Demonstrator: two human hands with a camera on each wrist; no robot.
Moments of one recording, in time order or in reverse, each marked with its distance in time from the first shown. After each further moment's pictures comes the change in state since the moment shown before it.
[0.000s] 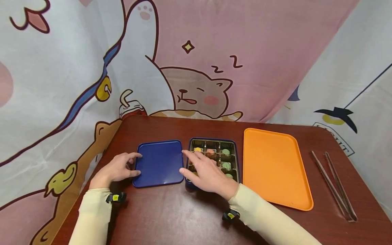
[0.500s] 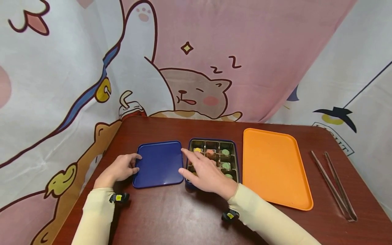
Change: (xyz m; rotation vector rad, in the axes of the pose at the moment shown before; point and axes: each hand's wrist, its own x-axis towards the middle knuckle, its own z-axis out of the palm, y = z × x) left_hand 0.010 0.002 0.008 0.004 0.023 -0.014; right_hand 0.000 -0.002 -0.002 0.001 -0.017 0.029
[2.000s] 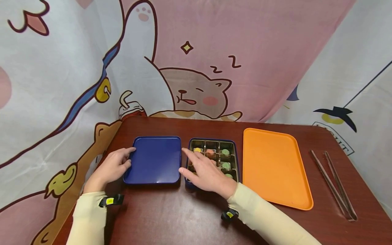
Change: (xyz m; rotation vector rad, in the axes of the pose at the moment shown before) left_hand -0.023 0.011 -0.028 -0.038 0.159 0.066; right_hand 0.002 0.003 0.003 -0.009 -0.002 0.010
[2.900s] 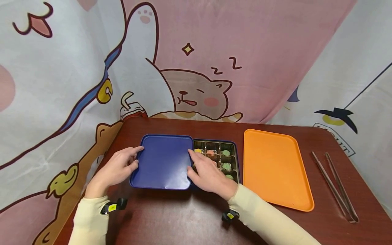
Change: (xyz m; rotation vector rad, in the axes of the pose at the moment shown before) left_hand -0.006 0.051 -0.015 -0.035 0.028 0.115; right_hand -0.001 0.002 0.001 0.023 0.049 0.007
